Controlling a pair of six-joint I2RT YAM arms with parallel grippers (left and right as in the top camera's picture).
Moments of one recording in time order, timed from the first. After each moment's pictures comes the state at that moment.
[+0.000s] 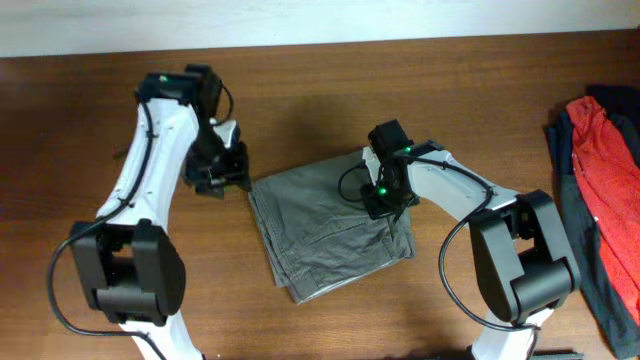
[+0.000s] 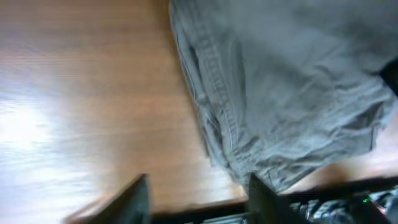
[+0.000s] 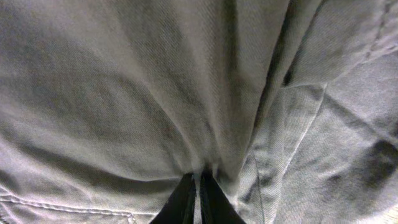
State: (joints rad) left arm -0.13 1.98 1.77 -1.52 0.23 -0.18; right arm 0.35 1.93 1.21 -0.75 -0.17 0.08
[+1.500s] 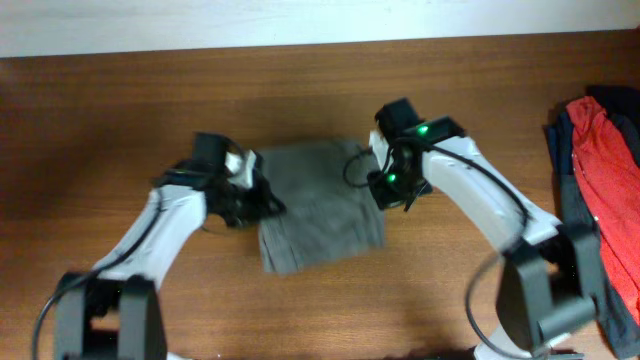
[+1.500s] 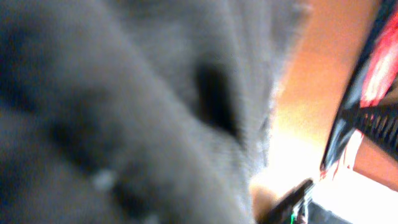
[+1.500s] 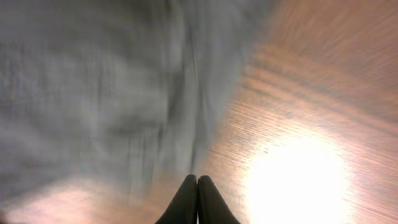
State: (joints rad) left arm -0.15 1.66 1.04 -0.64 0.64 -0.37; right arm 0.35 1.79 1.40 -1.07 -0.16 0.07
